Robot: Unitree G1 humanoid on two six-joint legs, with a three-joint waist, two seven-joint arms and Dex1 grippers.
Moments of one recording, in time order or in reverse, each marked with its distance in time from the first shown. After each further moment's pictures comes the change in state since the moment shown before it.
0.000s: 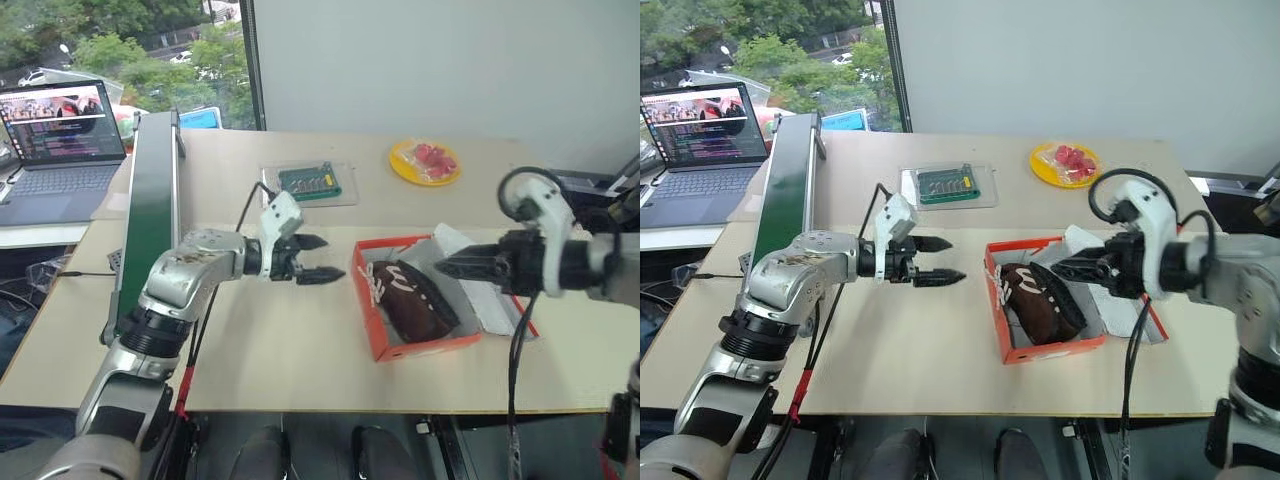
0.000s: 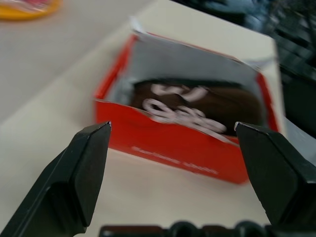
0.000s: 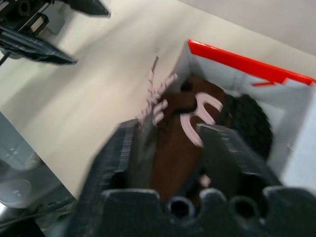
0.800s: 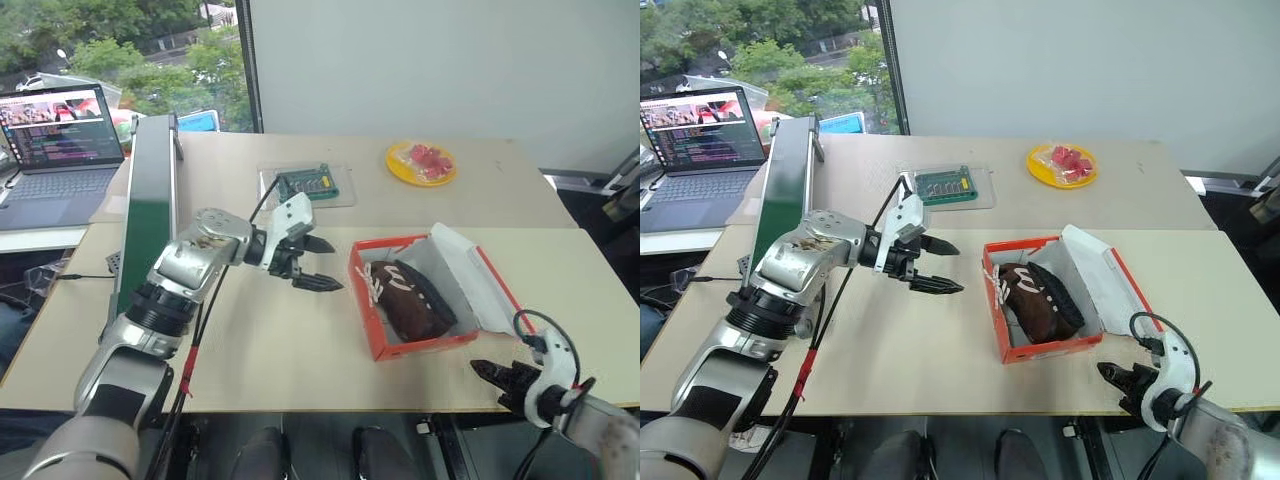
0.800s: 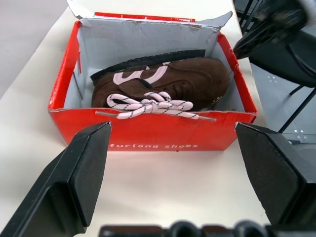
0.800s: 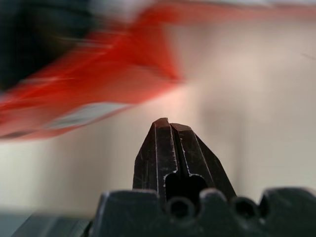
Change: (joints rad) left arm -0.107 0.038 -0.082 0.133 0.132 -0.119 -0.201; right arm 0.641 0.492 -0.168 0.225 -0.099 -0.420 -0.424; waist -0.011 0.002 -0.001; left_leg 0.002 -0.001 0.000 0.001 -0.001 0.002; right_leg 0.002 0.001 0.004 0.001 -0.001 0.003
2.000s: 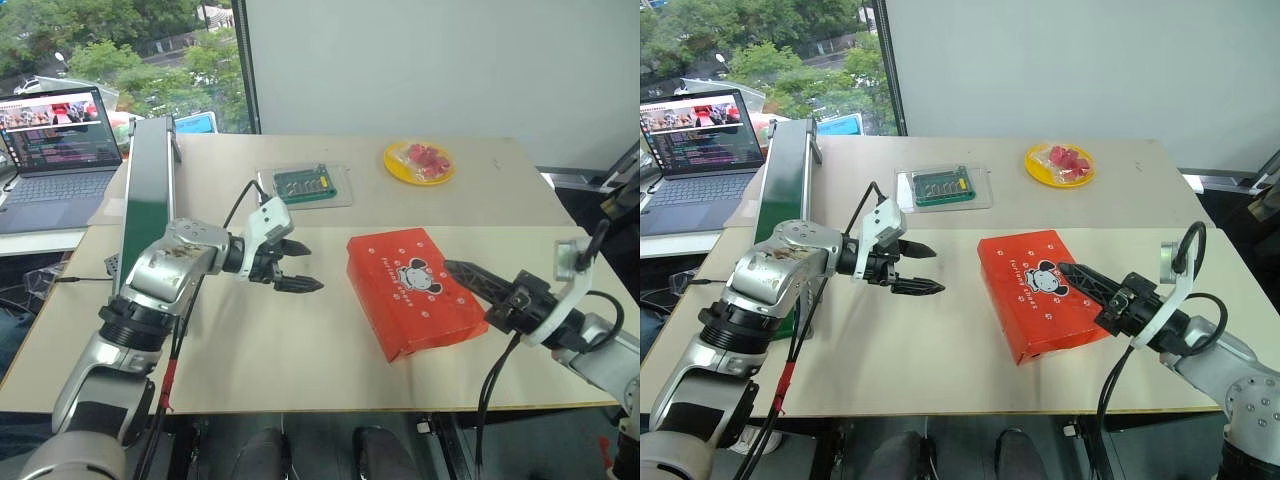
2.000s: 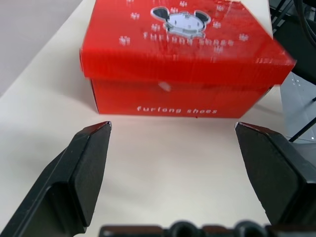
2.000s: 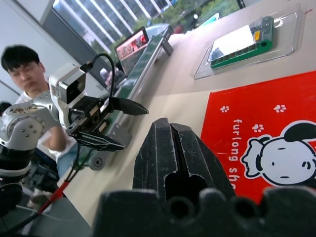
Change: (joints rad) left arm 0.121 0.061 0.076 -0.129 -0.004 0.127 0.076; right arm -0.272 -0.234 0.078 -0.088 0.756 -0.150 0.010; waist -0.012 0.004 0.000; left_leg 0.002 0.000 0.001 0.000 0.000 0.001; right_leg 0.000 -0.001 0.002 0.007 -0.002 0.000
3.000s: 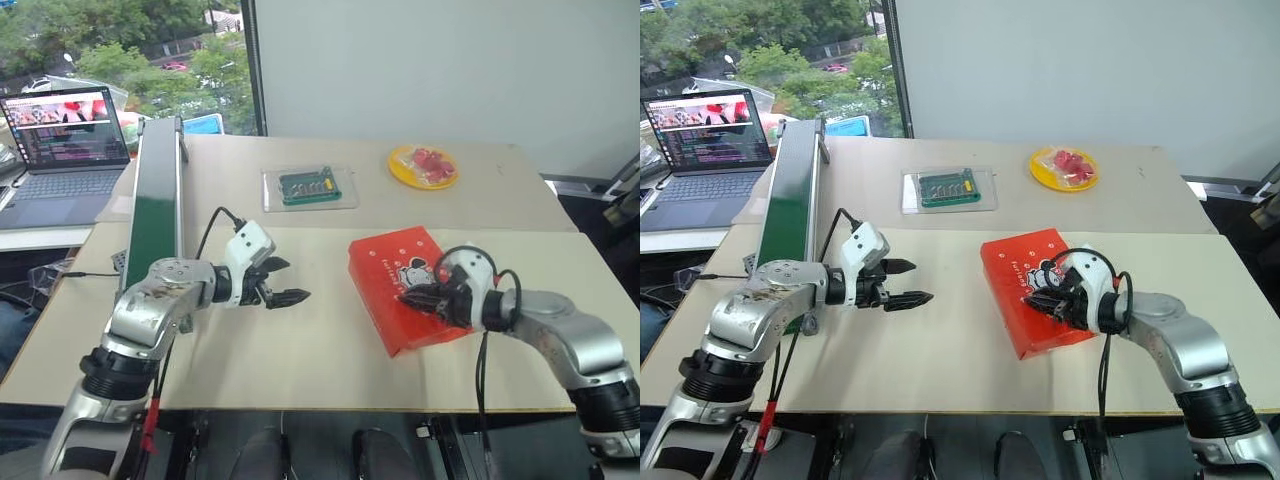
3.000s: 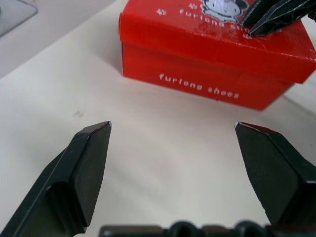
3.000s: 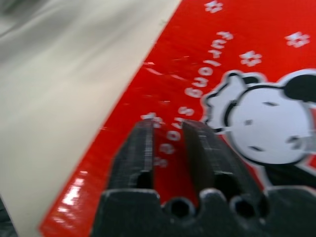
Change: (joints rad) left arm 0.231 -0.018 0.129 -0.232 -0.044 0.089 0.255; right arm -0.196 -0.152 0.533 0.240 -0.774 -0.285 0.321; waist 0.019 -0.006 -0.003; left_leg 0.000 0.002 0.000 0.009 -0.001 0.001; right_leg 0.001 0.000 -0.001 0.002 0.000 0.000
